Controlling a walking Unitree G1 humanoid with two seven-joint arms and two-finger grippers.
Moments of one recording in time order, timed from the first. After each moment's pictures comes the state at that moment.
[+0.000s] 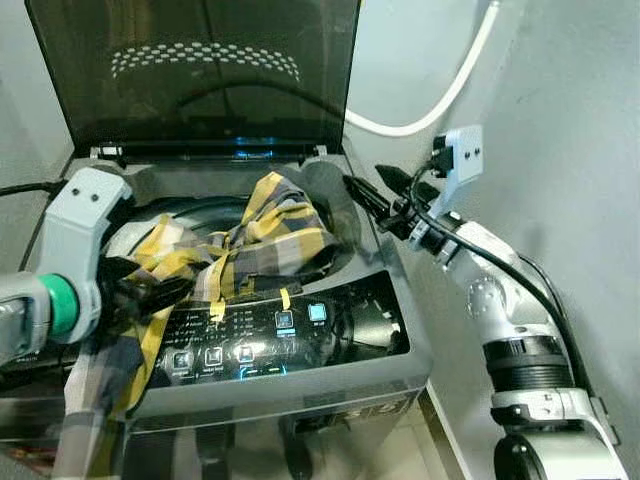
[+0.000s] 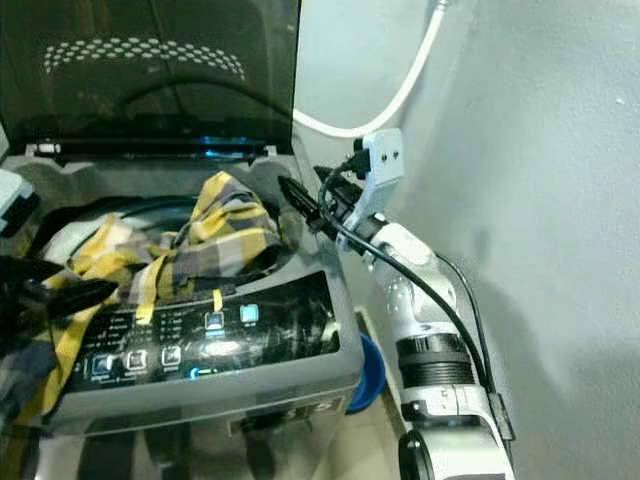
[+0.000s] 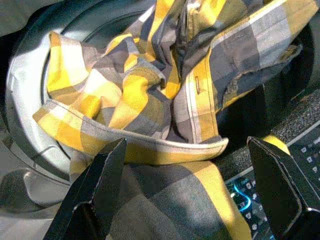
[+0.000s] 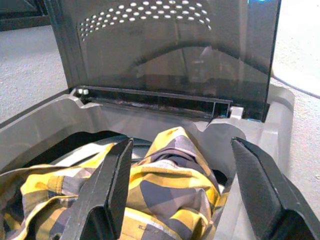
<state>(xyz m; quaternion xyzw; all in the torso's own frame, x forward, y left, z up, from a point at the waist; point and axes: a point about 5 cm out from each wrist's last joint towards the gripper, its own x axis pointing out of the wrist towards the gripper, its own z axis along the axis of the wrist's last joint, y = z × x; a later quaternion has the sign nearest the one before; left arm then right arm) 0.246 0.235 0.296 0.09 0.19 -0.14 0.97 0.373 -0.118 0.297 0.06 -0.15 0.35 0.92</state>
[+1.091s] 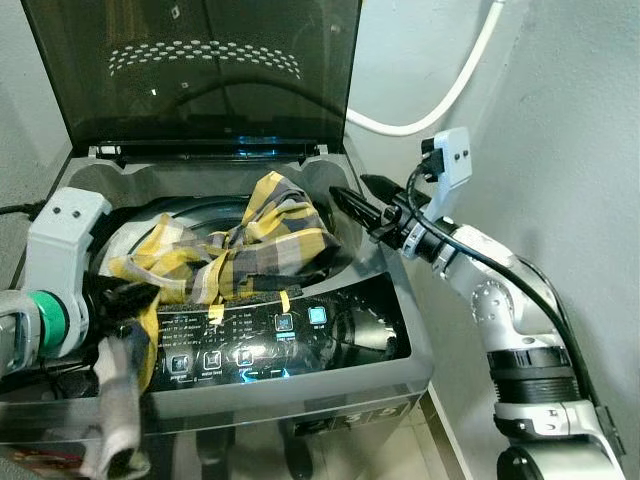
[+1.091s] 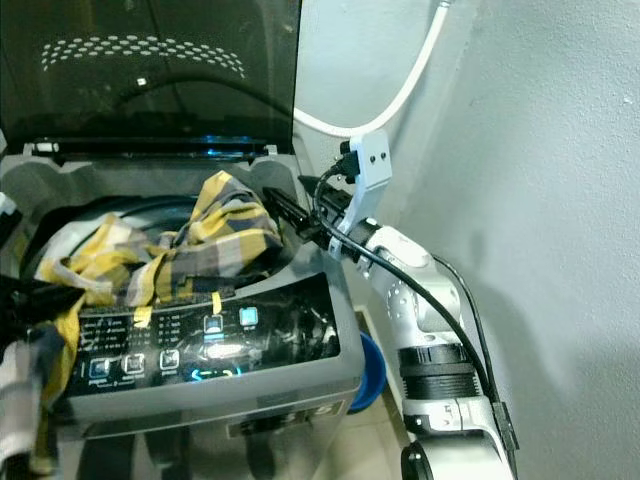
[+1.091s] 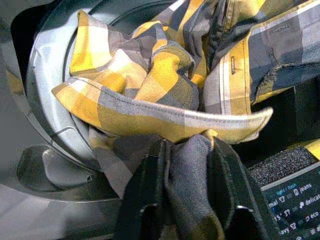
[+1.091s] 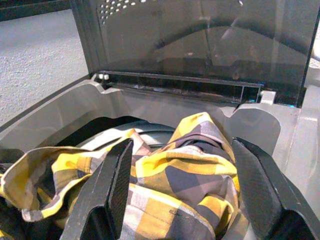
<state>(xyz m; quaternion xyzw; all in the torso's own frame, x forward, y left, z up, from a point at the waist) 0.249 0.247 0.282 0.05 0.17 -0.09 0.98 0.361 -0.108 0.295 0.06 -0.12 0.38 0.92</state>
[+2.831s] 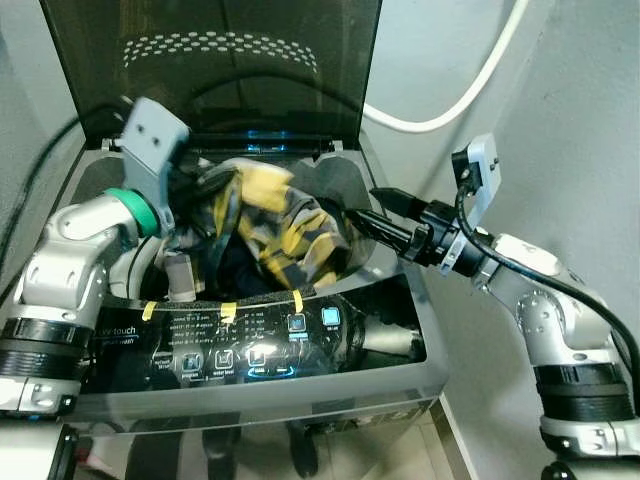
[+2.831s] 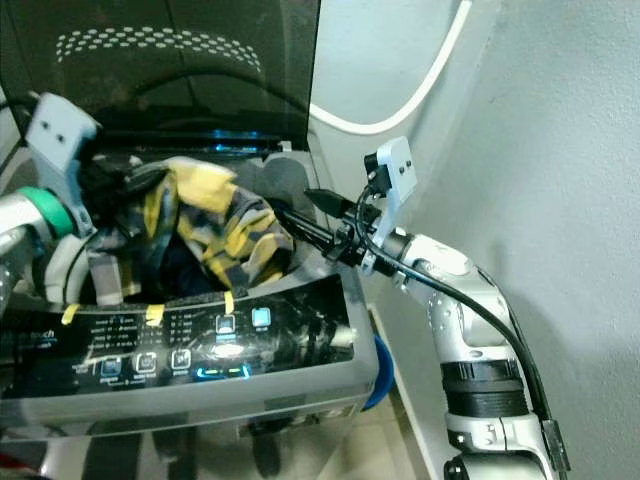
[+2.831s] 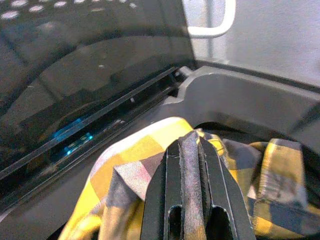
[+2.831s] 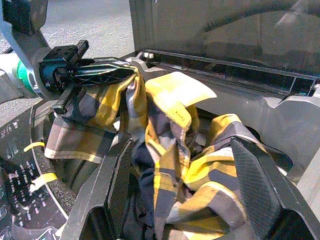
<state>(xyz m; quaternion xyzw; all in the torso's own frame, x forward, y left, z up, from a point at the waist) 0.359 0.195 0.326 0.17 -0.14 -0.30 0.93 0.340 -0.136 0.294 0.02 -0.11 0.46 0.88</state>
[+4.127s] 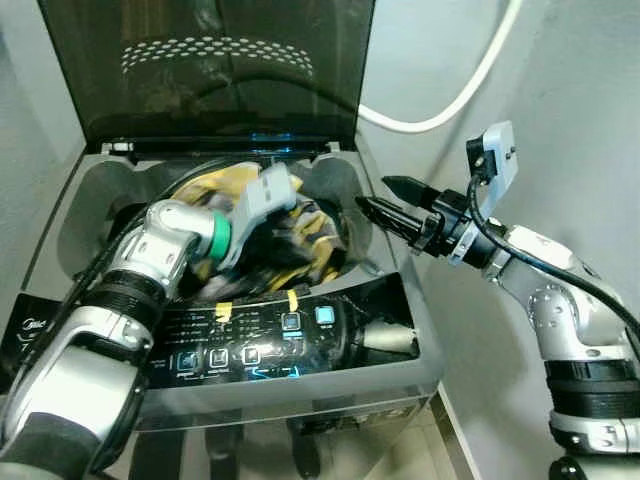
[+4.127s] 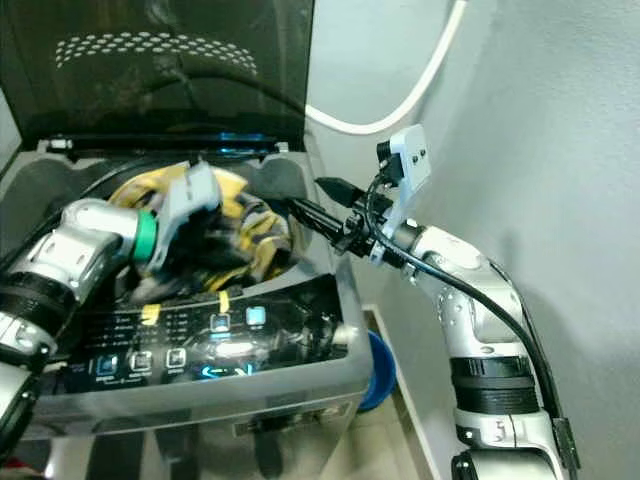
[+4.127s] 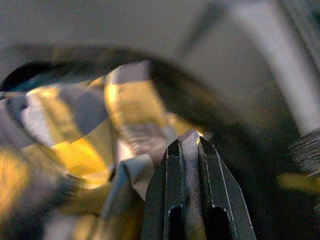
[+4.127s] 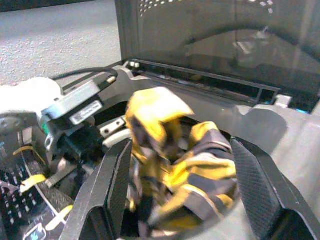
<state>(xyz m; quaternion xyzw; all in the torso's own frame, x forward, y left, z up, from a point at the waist) 0.392 0.145 0.272 0.32 0.09 -0.51 0.79 0.338 -0.146 0.306 0.00 -0.12 0.45 0.89</state>
